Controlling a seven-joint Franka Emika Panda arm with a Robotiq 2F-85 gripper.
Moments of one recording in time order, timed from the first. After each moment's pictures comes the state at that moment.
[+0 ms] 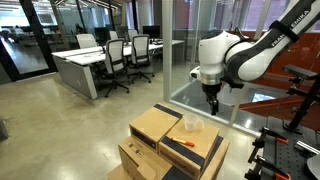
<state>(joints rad) 0.05 0.05 0.06 -2.52 -0.43 2.45 -0.15</state>
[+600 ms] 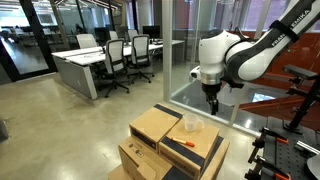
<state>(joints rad) 0.05 0.04 0.06 -2.52 -0.43 2.45 -0.15</state>
